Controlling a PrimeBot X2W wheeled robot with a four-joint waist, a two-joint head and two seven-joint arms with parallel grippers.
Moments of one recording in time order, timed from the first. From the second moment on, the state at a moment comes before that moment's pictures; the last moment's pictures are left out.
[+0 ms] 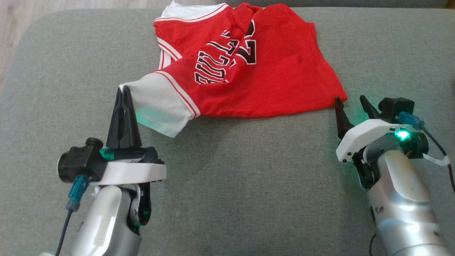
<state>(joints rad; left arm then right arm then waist) -0.29 0.10 -0.26 0.16 -0.37 0.09 -0.25 -0.55 -0.05 -0.03 0.81 0.09 0.13 -0.04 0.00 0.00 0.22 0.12</state>
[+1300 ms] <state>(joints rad) -0.32 0.11 -0.14 0.20 -0.37 0.04 -0.21 -0.66 -0.06 0.06 0.93 0.13 0.13 -0.18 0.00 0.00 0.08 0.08</state>
